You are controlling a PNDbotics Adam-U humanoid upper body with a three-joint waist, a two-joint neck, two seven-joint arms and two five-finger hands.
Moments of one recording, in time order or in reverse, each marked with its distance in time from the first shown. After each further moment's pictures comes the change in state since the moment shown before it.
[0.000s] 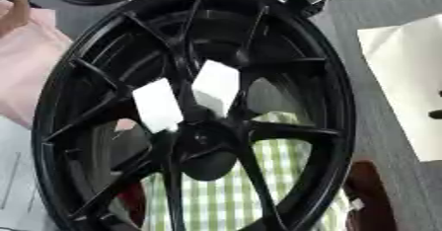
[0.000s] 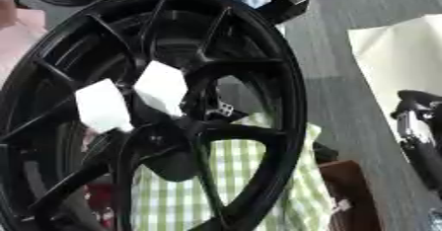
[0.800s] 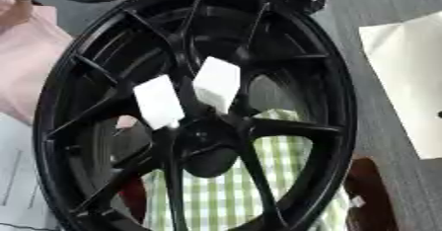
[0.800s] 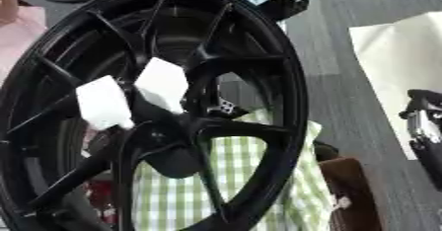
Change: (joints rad) left arm 0.148 -0.056 0.067 -0.139 -0.008 0.078 0.121; right arm -0.001 0.000 0.000 0.000 -0.012 0.001 0.004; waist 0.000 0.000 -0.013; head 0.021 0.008
